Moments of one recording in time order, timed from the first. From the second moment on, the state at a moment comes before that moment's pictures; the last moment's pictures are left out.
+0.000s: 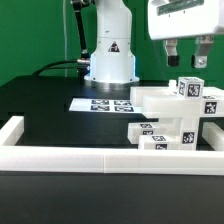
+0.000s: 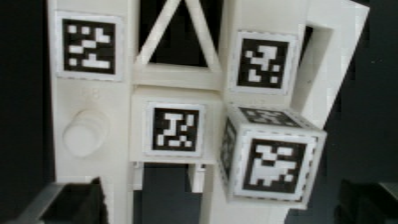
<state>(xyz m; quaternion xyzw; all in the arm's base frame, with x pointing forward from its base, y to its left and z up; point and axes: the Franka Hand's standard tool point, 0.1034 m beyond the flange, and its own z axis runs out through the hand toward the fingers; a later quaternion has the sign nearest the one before) 0.572 0.076 0.144 -0.80 0.60 -0.03 0.06</state>
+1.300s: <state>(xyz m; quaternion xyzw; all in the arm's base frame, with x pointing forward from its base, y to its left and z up) 0.540 0.103 0.147 -0.97 0.24 -0.04 0.04</state>
